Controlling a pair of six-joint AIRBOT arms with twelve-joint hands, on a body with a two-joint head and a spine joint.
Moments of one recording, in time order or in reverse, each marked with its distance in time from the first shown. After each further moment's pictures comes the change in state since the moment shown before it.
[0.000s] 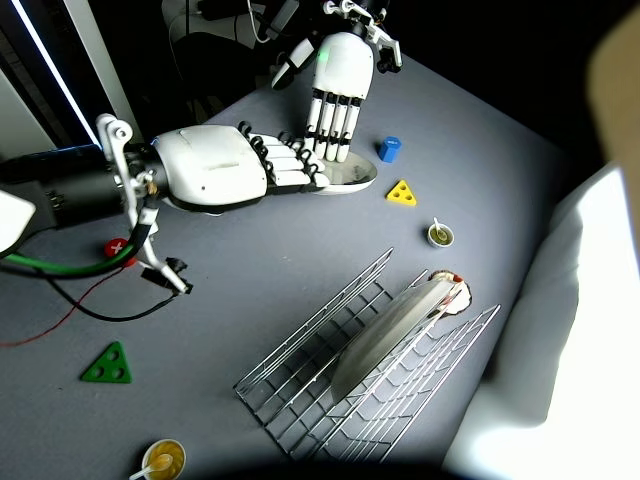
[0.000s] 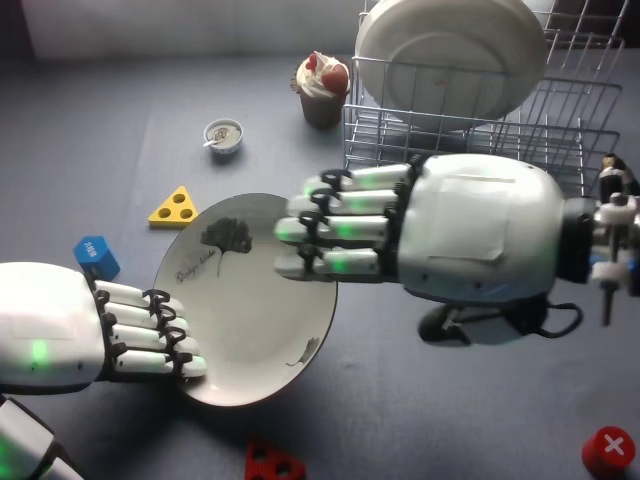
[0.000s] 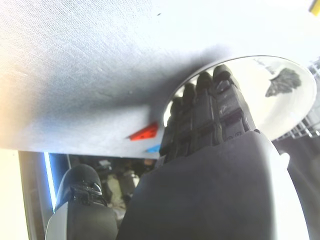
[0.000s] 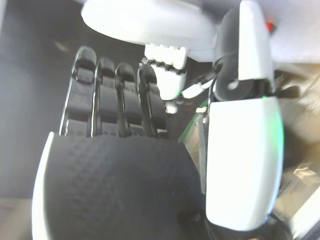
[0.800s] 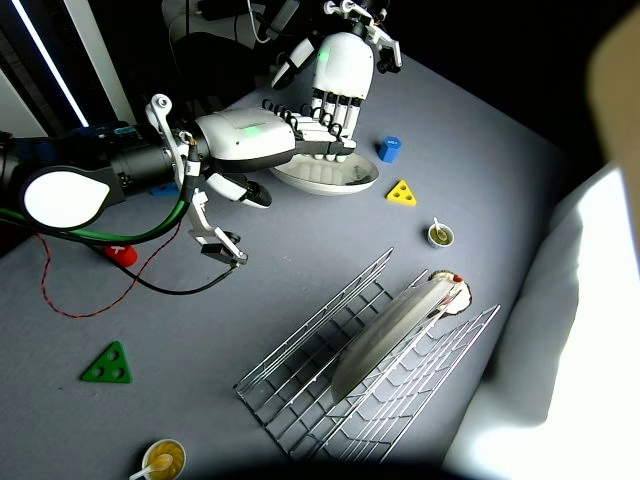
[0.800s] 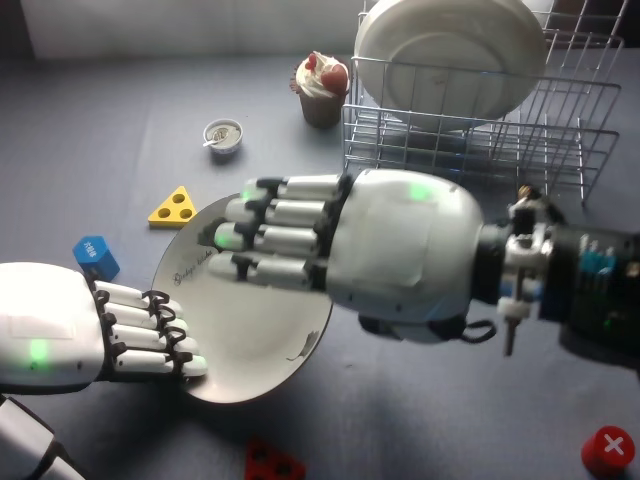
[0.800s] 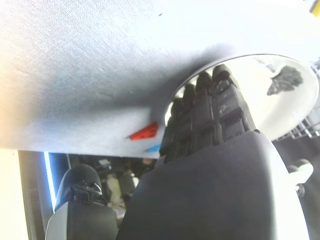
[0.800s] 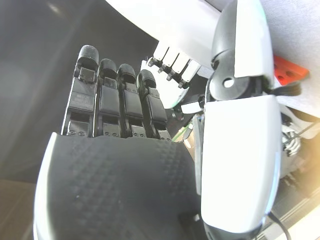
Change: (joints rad) left arm 0.002 -0.002 0.005 -0.010 -0.005 0.001; right arm -0.022 -0.170 0.069 0.181 0.004 -0.282
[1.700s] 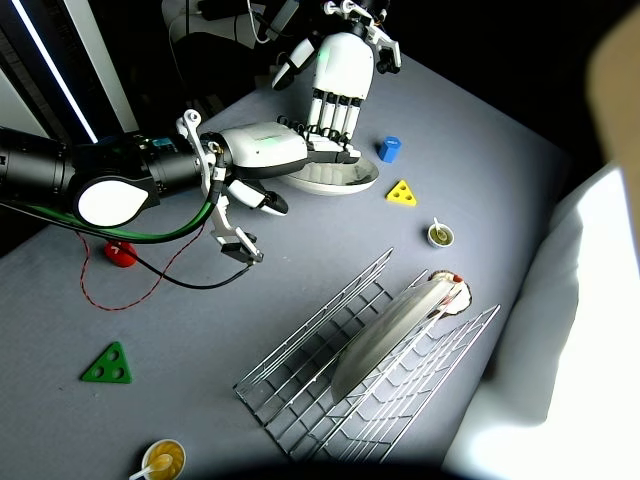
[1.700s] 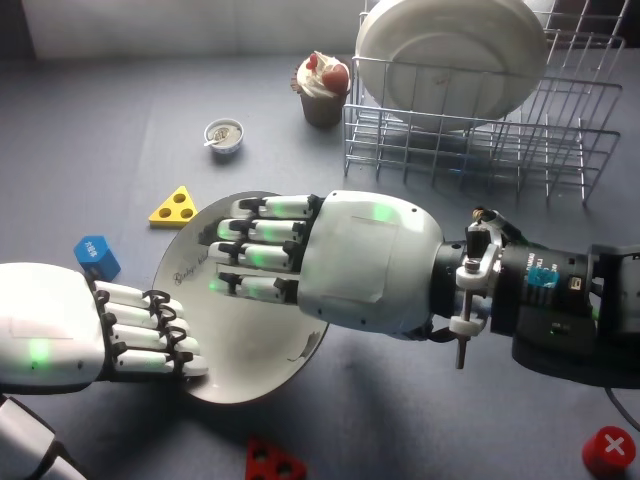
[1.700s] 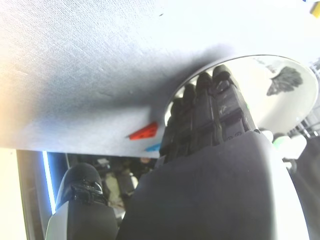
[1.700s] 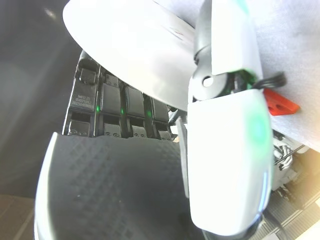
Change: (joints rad) left arm 0.000 -0.002 0.002 -0.006 -0.001 0.000; right arm -0.018 -0.096 0.075 0.079 -0.009 -0.141
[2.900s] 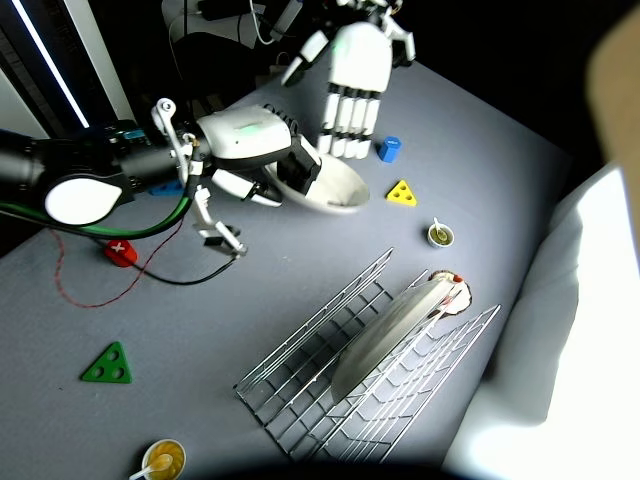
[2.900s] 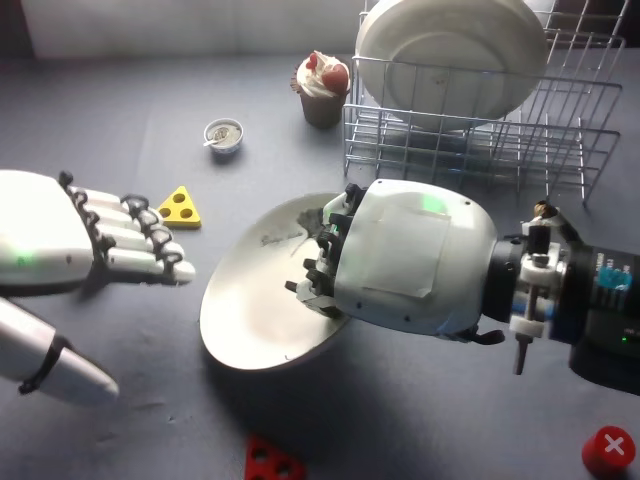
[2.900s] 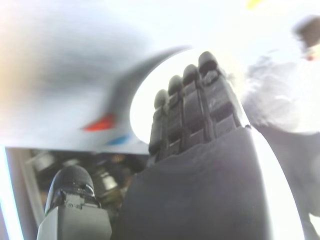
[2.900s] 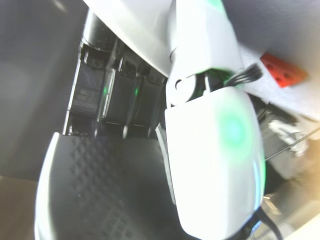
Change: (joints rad) left arm -0.171 0.048 0.035 -0.154 0.000 0.000; right arm -0.005 0.149 -0.160 0.042 0.039 0.033
